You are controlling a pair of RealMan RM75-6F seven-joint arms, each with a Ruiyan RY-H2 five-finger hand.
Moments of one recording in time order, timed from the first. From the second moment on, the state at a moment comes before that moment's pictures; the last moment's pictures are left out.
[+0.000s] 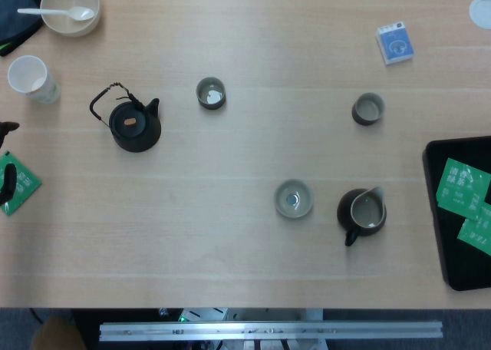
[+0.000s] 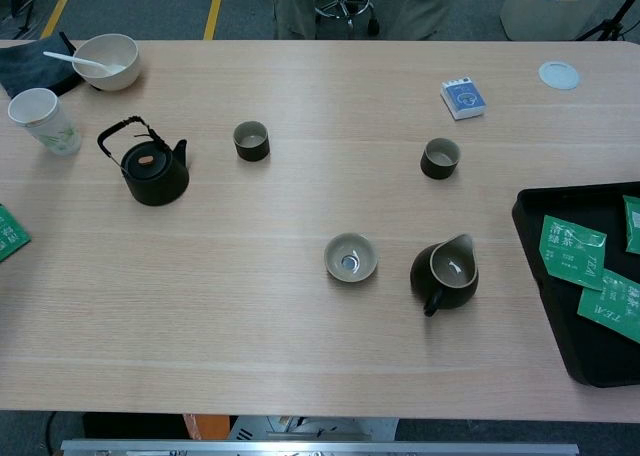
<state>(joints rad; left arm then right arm) -0.16 -1.10 -0.05 -1.72 1.40 1.34 0.18 0.10 -1.09 0.07 -1.59 -1.49 1.44 -0.06</state>
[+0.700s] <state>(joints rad) -0.38 -1.12 -0.14 -1.75 1.25 1.06 0.15 0.17 -1.06 0.12 -1.62 -1.51 1.43 -0.07</state>
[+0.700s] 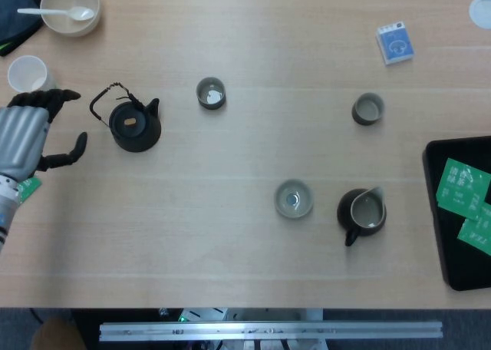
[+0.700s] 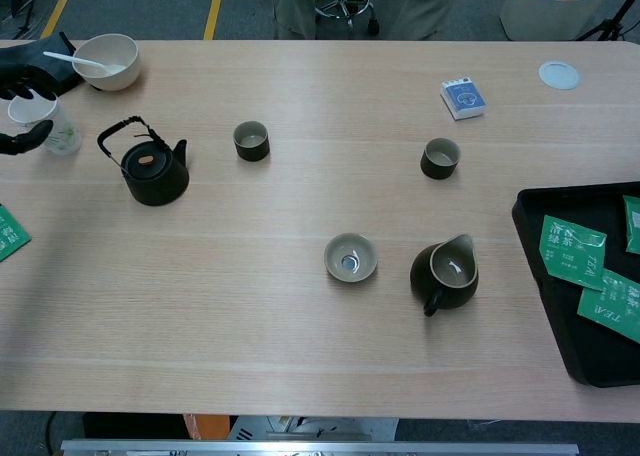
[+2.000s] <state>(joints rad) -0.71 -1.49 -0.18 -1.30 0.77 0.84 0.42 0.19 -1.07 0.12 -1.58 -1.48 1.42 -0.03</state>
